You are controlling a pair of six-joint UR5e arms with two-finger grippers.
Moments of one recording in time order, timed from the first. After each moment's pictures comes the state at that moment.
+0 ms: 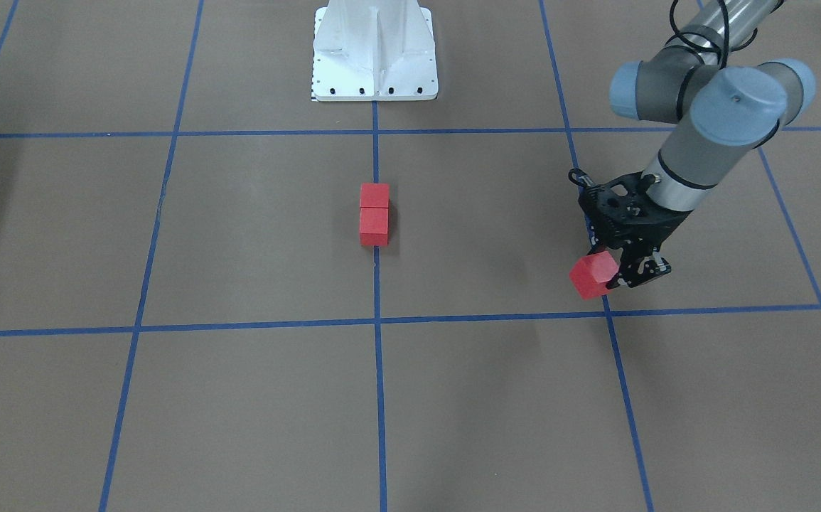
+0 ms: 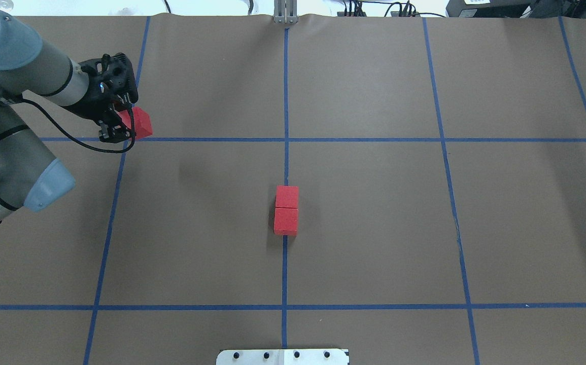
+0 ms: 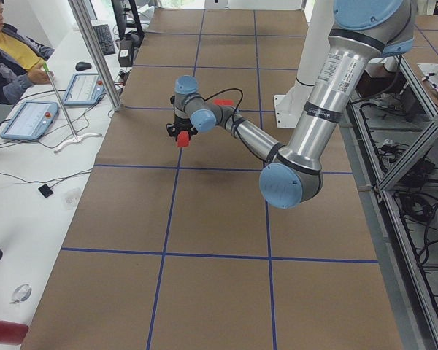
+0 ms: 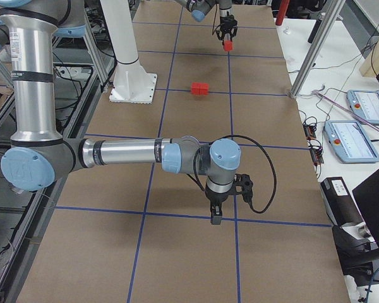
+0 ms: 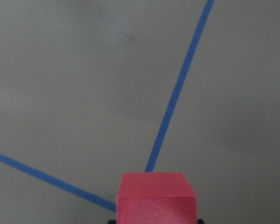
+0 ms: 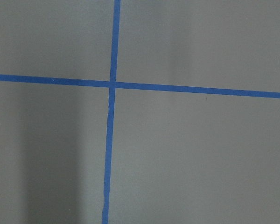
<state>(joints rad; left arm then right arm) -0.88 -2.00 -1.68 -1.84 -2.07 0.35 1.59 -1.59 1.67 -1.69 2.23 -0.08</state>
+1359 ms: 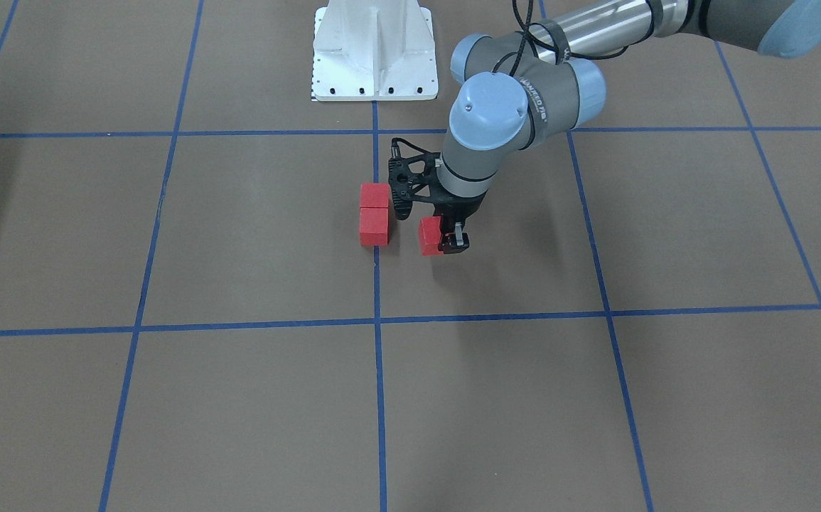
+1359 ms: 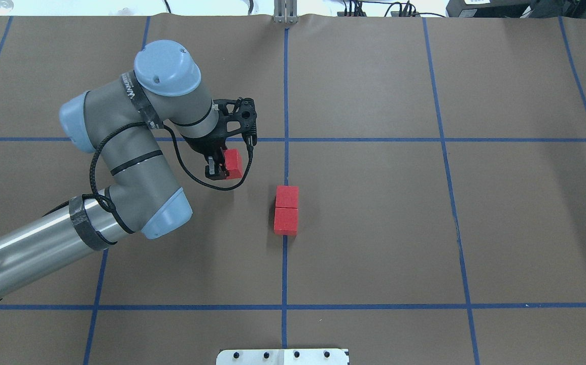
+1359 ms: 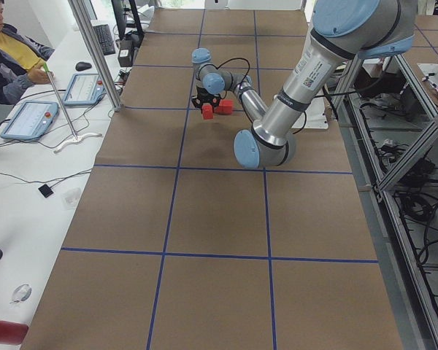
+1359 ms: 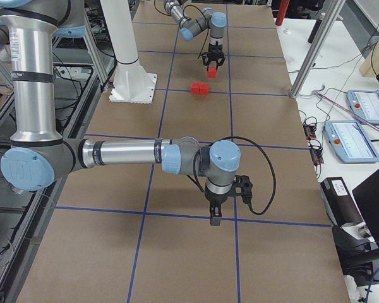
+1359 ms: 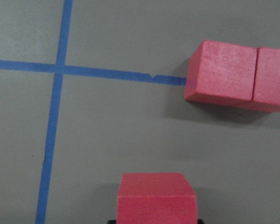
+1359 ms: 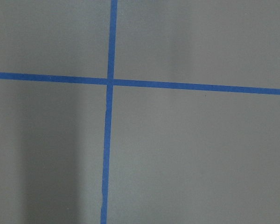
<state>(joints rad) -0.63 -2.34 -1.52 -1.58 -2.06 0.36 1.59 -1.59 1.67 -1.69 2.23 -0.08</state>
